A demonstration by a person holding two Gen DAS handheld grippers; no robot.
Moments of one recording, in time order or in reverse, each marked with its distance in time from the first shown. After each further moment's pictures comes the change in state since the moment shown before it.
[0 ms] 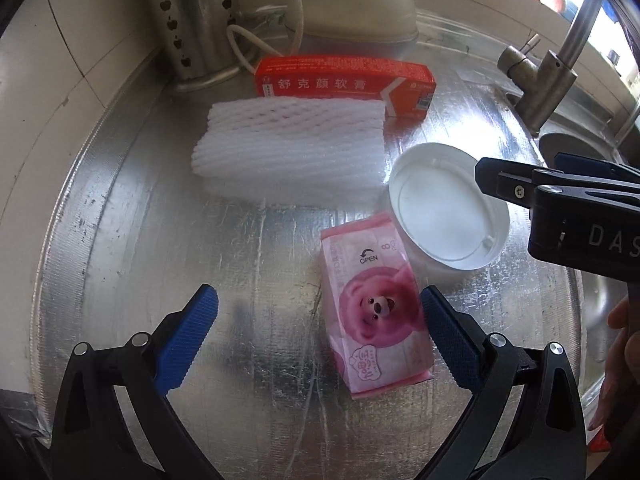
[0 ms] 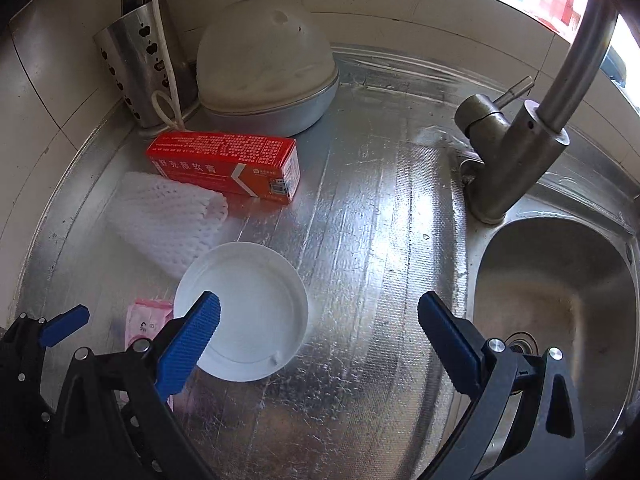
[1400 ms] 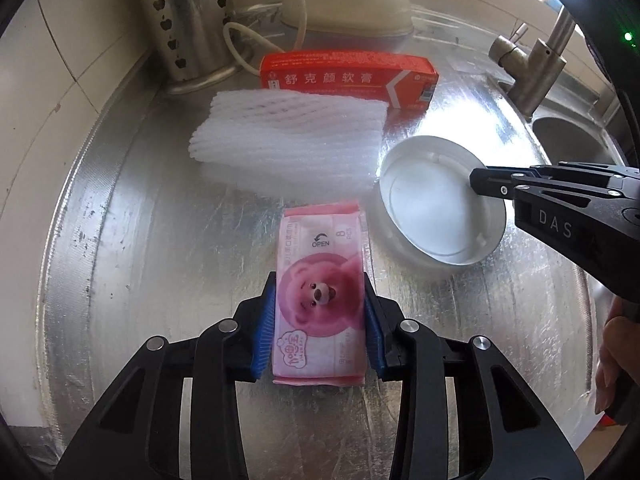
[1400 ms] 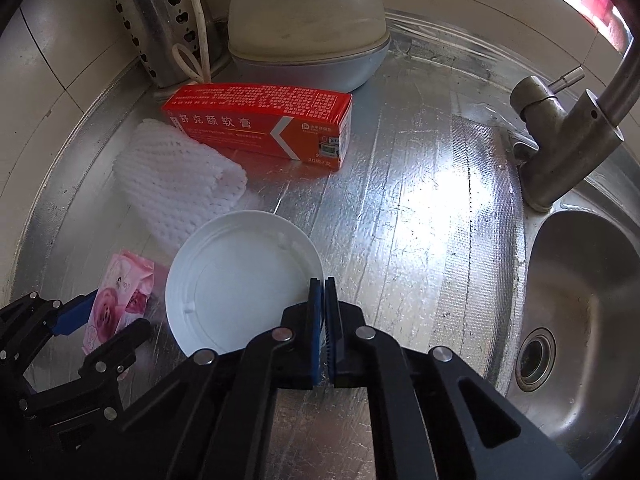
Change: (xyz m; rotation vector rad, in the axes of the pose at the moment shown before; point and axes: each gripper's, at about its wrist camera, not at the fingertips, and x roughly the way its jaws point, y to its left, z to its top) left arm 0.005 0.017 -0.002 0.075 0.001 -0.041; right arm 0.032 0.028 -0.009 -0.035 0.074 0.050
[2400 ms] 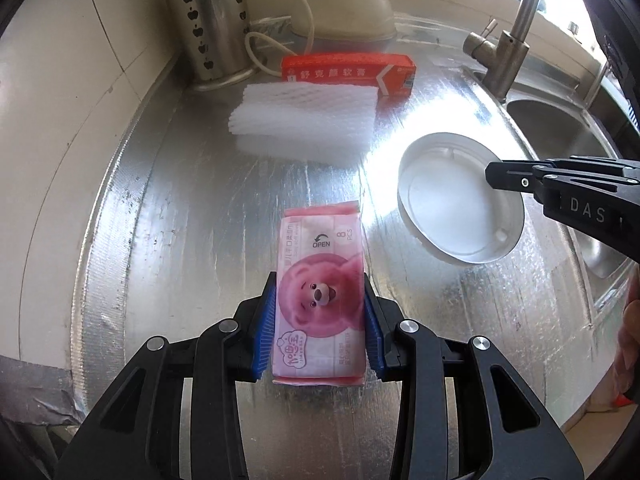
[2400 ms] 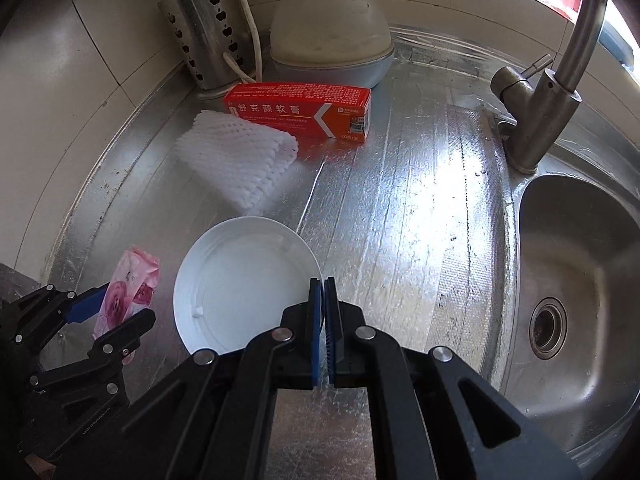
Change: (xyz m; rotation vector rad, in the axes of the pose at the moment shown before) left arm -0.047 0.010 -0.049 0.041 -0.044 0.007; right arm -0.059 0.017 -0.056 0.014 -0.050 0.064
